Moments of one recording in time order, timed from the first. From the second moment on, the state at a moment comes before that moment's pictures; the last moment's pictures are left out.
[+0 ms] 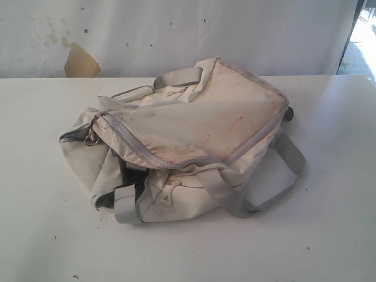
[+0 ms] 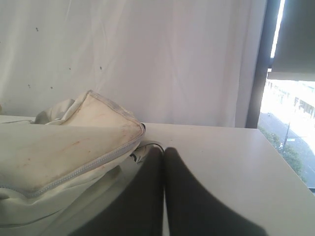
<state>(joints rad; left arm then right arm) -0.03 0.00 -0.01 0.01 0.15 -0.02 0.09 0.04 -0.01 0.00 0.00 -0.07</state>
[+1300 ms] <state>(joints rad) -0.03 0.00 -0.01 0.01 0.15 -0.02 0.03 0.01 -0.01 0.00 -0.01 -0.07</state>
